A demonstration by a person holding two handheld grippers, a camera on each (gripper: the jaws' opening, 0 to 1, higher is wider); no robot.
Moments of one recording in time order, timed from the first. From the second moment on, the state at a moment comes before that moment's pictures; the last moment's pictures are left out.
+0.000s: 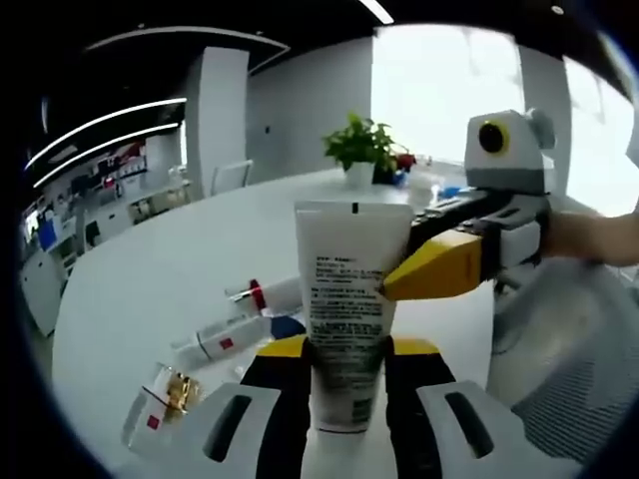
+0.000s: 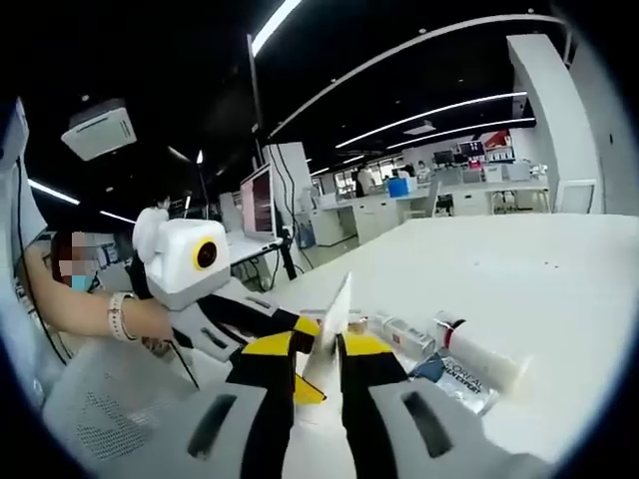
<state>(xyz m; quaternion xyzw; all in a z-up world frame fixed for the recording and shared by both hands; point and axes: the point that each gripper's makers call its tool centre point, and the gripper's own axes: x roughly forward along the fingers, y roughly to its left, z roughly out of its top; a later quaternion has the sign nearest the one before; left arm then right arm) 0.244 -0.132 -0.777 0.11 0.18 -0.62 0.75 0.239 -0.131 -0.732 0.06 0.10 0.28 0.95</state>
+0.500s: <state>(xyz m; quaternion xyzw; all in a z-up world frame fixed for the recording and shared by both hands) 0.243 -0.131 -0.775 0.11 0.17 -0.64 0.74 0.236 -0.116 -0.732 0.04 0.09 0.30 0.95</state>
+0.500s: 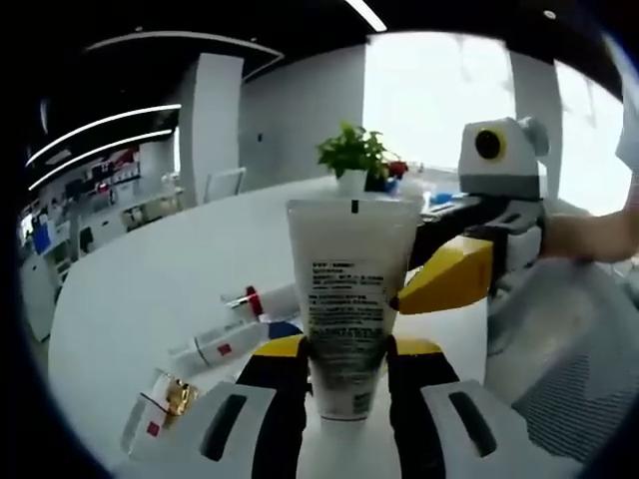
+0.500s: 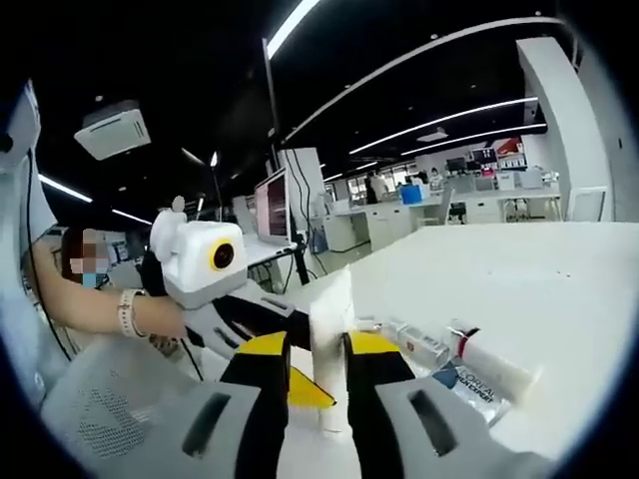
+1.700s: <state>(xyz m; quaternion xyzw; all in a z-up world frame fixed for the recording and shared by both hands) 0.229 -0.093 -0.799 0.19 0.21 -0.61 0.74 0.230 -0.108 -0.764 0.01 0.17 0.32 0.93</state>
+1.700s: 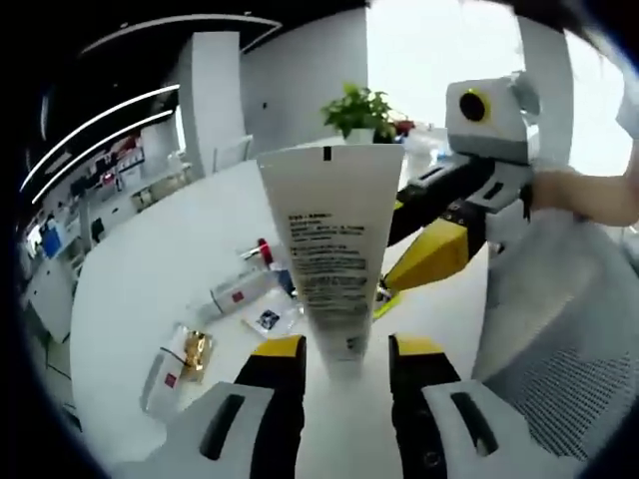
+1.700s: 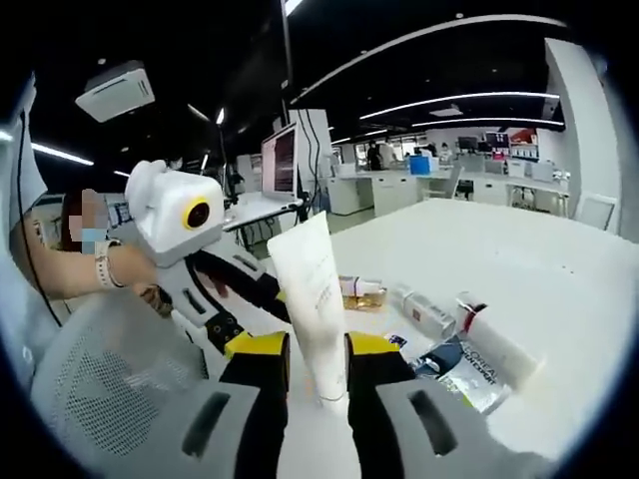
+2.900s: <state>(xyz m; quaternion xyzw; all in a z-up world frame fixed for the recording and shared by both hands) 0.241 -0.107 -0.801 0.18 0.19 -0.69 0.68 0.229 -0.143 -0.797 -0.09 0.24 0.26 0.93</state>
